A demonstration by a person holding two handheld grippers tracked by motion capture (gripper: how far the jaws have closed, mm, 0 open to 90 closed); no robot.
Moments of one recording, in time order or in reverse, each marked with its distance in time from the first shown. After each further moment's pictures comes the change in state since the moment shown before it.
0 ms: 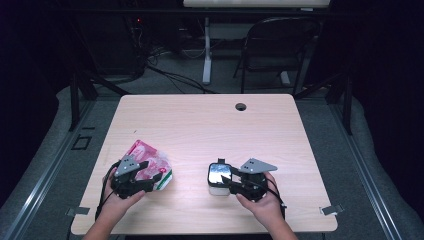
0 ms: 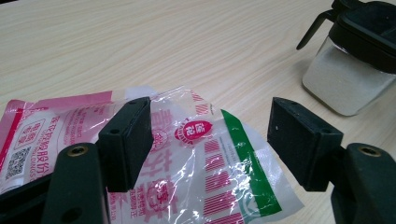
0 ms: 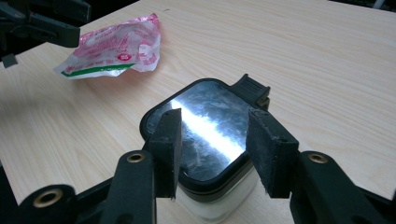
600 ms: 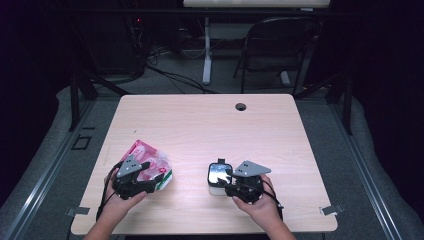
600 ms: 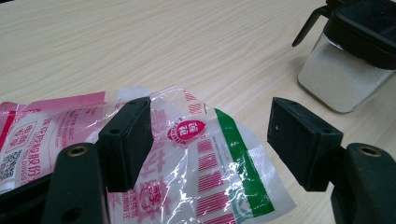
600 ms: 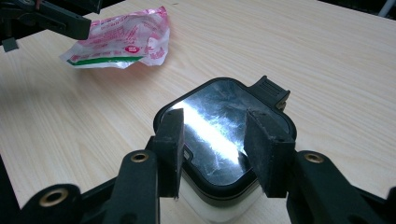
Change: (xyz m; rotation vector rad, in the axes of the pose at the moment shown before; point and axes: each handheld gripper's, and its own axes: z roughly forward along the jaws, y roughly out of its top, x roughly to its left) left arm -0.005 0.000 0.003 0.004 -0.007 0.017; right arm 0.011 0.000 0.005 0.016 0.000 -0.070
